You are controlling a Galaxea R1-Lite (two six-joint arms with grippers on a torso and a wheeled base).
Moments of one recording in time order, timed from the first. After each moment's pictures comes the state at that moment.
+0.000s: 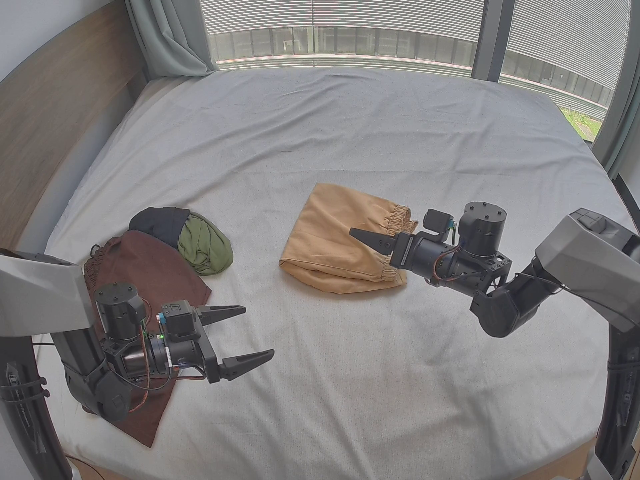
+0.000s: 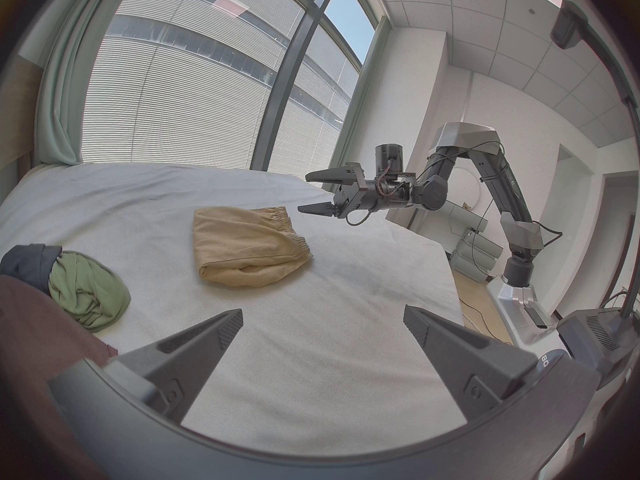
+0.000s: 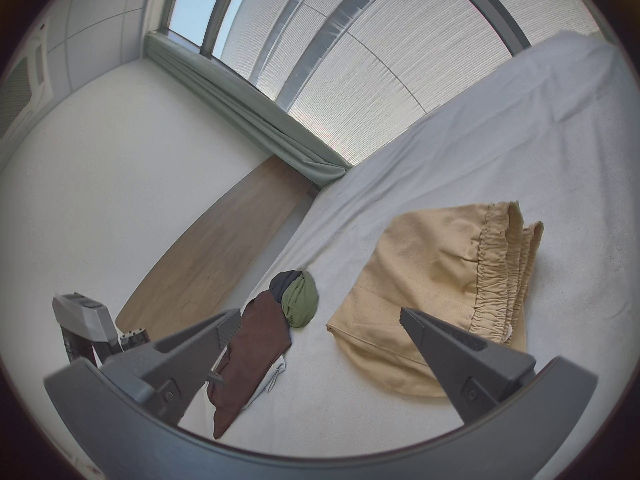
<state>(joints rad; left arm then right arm) -0.23 2.16 -0.36 -1.55 -0.79 0.14 0.41 2.29 -1.10 -1.13 0.44 0.53</state>
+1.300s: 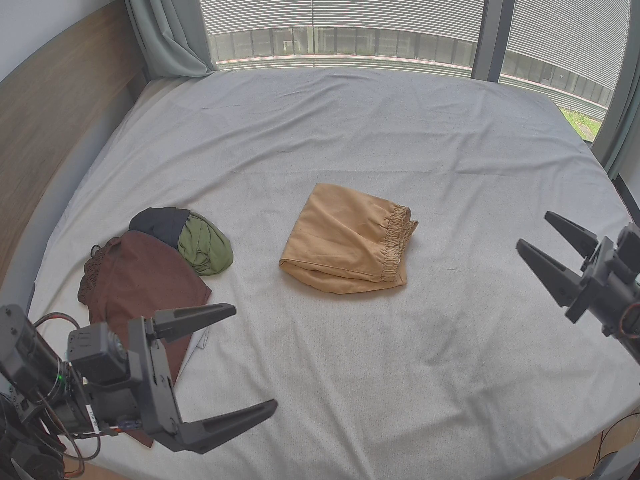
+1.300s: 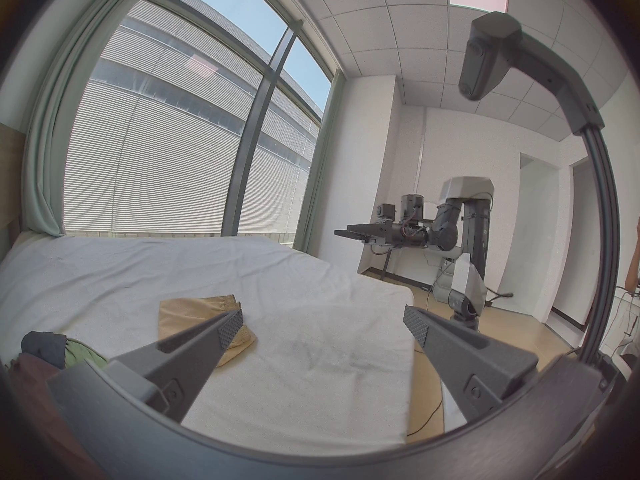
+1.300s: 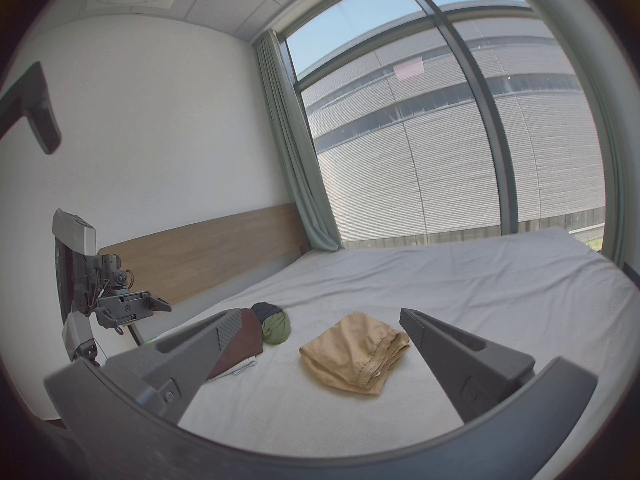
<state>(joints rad) -0.57 1.51 -0.08 -1.51 -0.54 0.03 0.36 1.32 -0.25 -1.24 0.27 0.07</state>
